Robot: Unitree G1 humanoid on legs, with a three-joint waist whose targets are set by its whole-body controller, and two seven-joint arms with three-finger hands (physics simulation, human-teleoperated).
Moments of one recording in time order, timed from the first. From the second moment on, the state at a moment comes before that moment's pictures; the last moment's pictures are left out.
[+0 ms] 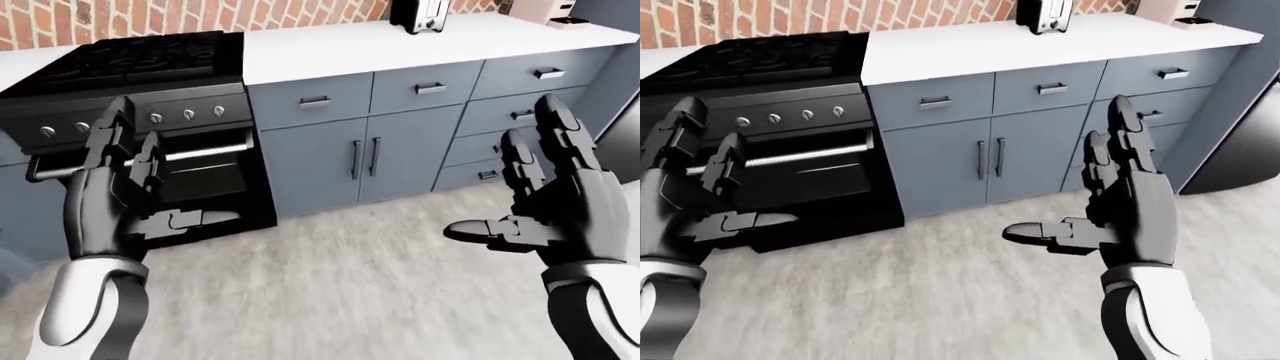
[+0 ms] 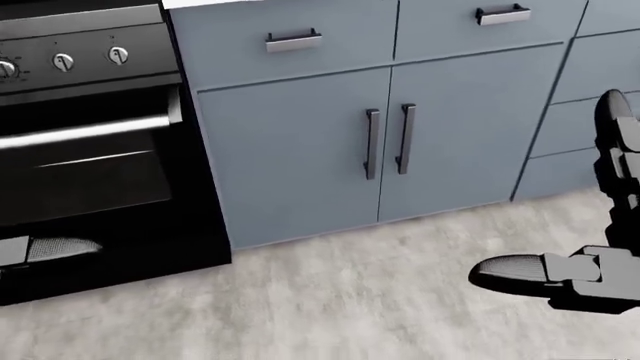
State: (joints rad) left arm -0.22 0.24 0.41 -0.89 -0.46 0.91 0.15; right arm -0.17 -0.19 -0.39 -1.01 0.40 0.97 -0.11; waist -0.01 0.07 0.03
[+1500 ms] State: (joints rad) left arm -0.22 0.24 0.41 -0.90 -0.46 0.92 0.14; right arm -0.17 -0.19 -0.39 -1.01 0.39 0.96 -0.11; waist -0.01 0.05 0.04
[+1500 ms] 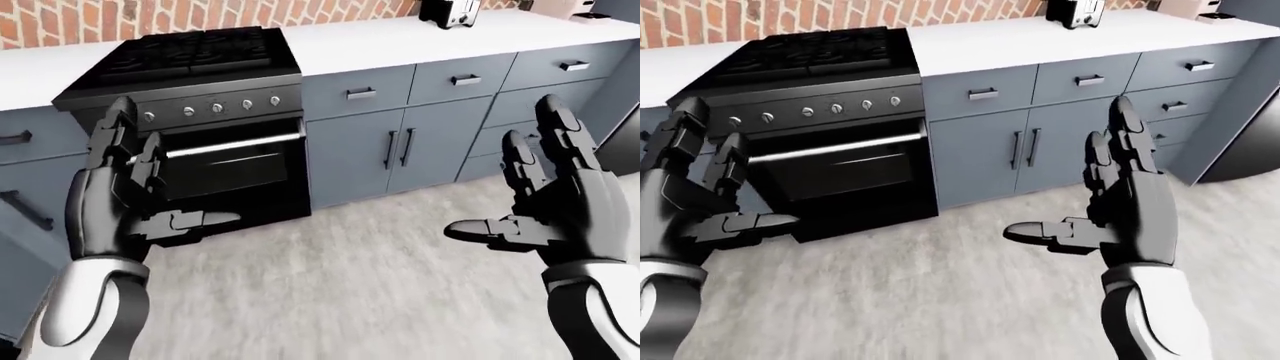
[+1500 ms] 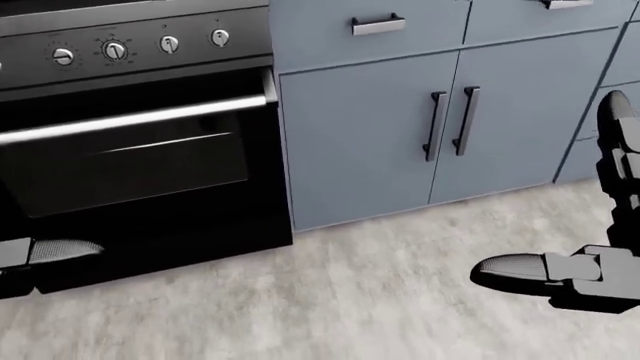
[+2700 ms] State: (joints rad) left arm -0.20 0.23 0.41 -0.88 -0.43 0.92 0.14; right arm -0.16 -0.18 -0.38 -0.99 0.39 0.95 -0.10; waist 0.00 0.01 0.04
